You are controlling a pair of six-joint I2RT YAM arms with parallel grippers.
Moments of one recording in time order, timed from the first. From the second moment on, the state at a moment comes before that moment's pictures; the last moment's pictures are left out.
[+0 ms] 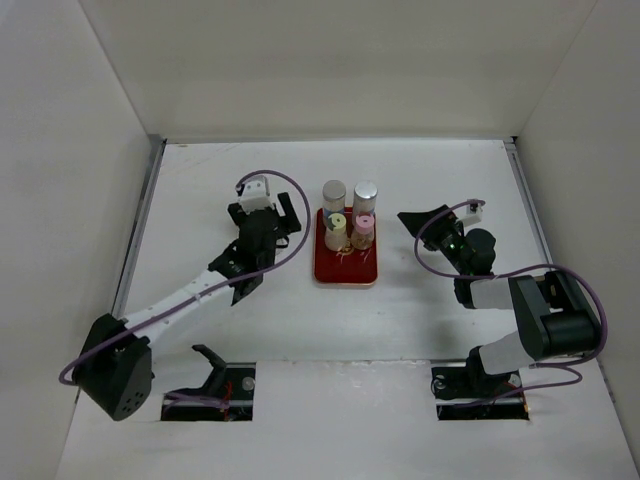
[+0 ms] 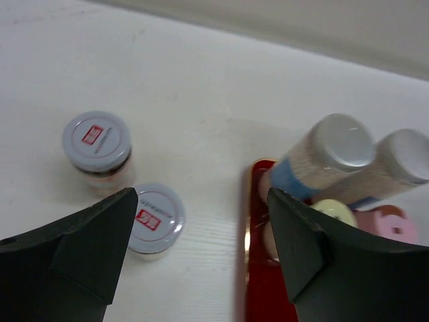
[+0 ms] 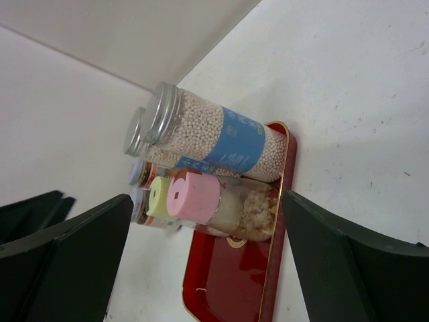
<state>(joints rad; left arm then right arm) -0.67 1.15 0.70 0.23 -0.64 -0.40 0.13 1.47 0.33 1.12 -0.34 0.98</state>
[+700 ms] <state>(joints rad) -0.54 1.48 0.68 0.24 -0.64 -0.50 0.13 1.49 0.33 1.12 -0.34 0.98</state>
